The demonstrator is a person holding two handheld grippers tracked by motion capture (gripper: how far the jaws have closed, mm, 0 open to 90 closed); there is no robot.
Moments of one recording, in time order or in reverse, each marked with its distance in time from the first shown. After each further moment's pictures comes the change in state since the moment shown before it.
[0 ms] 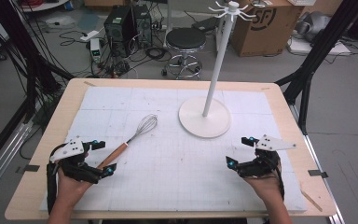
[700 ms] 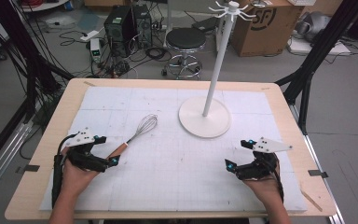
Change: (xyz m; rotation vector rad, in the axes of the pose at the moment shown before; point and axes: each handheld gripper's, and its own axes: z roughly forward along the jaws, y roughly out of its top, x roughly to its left) left arm 0.024 0.005 0.027 0.179 0.113 -0.042; right arm 0.003 -0.008 0.004 0.051 -0.014 -0.006
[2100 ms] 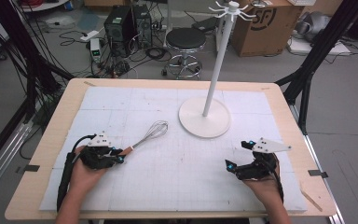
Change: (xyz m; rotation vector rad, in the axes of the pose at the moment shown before) left arm -0.011 0.000 0.026 0.219 -0.008 0.091; right arm -0.003 -0.004 0.001 0.017 -0.016 -0.001
